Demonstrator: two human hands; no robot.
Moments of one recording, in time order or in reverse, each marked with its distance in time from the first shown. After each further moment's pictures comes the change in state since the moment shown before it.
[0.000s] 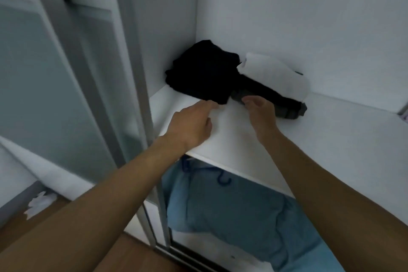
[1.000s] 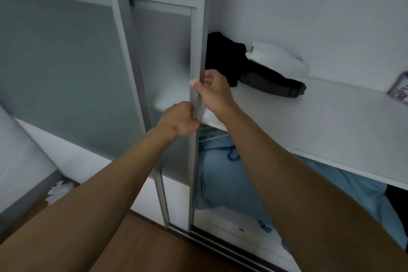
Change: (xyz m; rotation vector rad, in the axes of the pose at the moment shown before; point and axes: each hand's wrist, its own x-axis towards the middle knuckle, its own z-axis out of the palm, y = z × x) left_hand -0.101 -0.036 -0.046 -0.068 -0.151 -0.254; right_hand -0.149 -0.092 0.098 0.005 -0.265 -0.230
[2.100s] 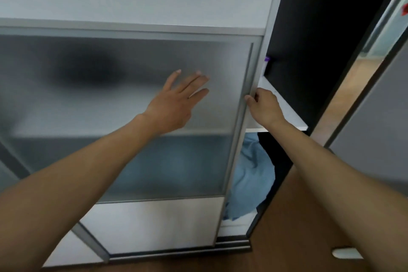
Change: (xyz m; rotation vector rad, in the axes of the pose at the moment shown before) left_hand -0.044 0.282 0.110 0.697 0.510 1.148; right_hand -0.208 0.054 -0.429 -0.721 0.489 0.267
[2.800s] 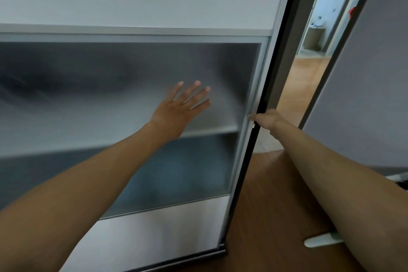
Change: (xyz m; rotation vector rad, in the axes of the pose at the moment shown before) left_hand 0.114 0.126 0.026 0.193 0.021 0.116; right_hand 0.006 0.156 -0.109 0.179 -0.163 0.586
